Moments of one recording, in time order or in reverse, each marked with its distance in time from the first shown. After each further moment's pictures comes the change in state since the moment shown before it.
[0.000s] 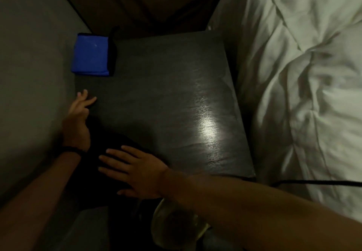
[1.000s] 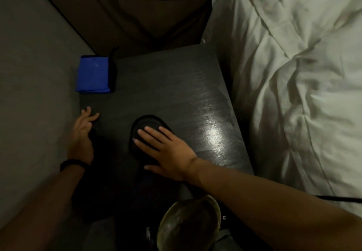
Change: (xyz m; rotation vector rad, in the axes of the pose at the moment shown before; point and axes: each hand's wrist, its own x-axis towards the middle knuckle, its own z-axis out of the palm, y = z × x) left_hand 0.002 0.010 0.001 -0.117 0.006 -0.167; right_hand -0.042 0.073 0.000 0.174 0.022 0.288
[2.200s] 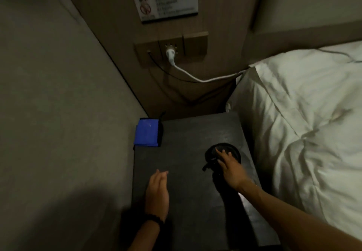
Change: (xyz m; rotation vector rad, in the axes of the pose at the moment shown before) left_hand -0.057 0.136 0.016 -0.128 0.004 -0.438; right_hand -0.007 0.103 -0.058 0.778 0.068 0.780
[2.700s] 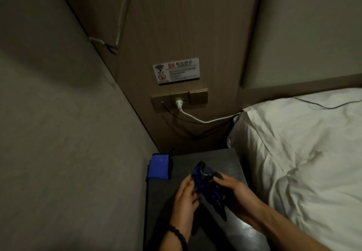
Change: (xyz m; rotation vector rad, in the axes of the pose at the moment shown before) left_hand -0.070 0.169 -0.029 -0.614 -0.370 -0.248; right_hand -0.123 -0.162 -0.138 1.304 -0.409 0.052
